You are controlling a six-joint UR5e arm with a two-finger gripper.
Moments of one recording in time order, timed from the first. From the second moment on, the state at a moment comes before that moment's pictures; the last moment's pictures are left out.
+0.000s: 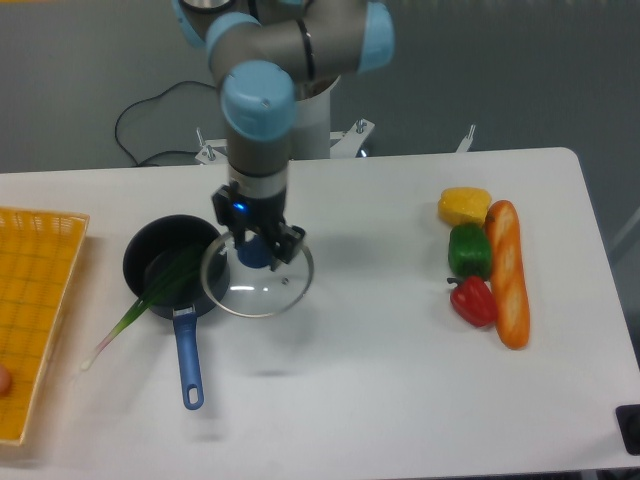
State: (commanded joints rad) arm 2.22 -1.64 -1.85 -1.04 1.44 0.73
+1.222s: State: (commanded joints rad) arm 2.04 -1.70 -1.89 -1.04 1.51 0.63
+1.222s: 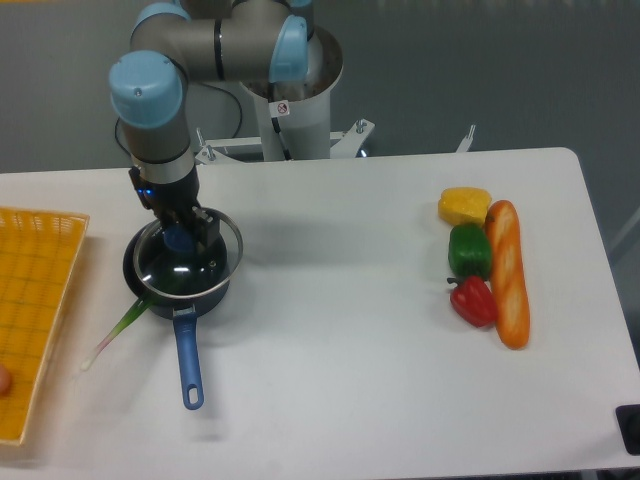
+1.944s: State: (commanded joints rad) arm 2.01 -1.72 -1.90 -1.04 1.51 0.62
